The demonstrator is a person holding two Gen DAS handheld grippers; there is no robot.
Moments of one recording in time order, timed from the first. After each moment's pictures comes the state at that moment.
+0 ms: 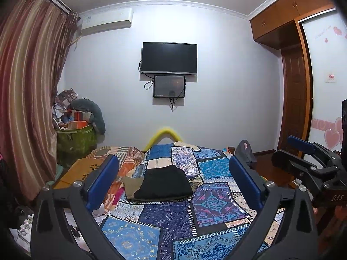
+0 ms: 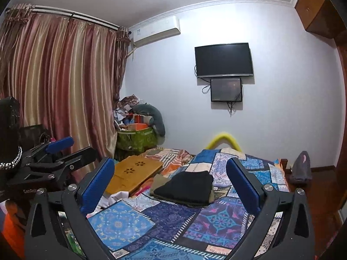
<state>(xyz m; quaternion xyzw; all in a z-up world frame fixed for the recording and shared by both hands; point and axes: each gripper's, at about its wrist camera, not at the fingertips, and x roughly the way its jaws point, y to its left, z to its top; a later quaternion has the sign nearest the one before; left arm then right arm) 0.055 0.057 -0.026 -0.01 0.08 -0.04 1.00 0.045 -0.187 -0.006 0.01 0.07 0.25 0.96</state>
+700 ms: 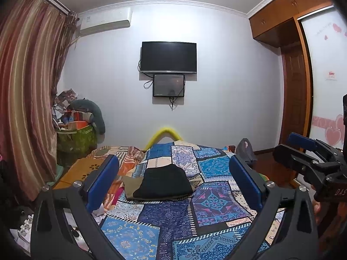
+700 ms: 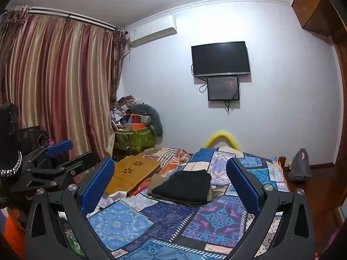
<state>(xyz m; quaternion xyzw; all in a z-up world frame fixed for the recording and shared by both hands) 0.057 0.048 -0.034 0.00 0.08 -0.04 1.00 0.046 -0.192 -0.004 0.01 0.08 0.24 0.97</state>
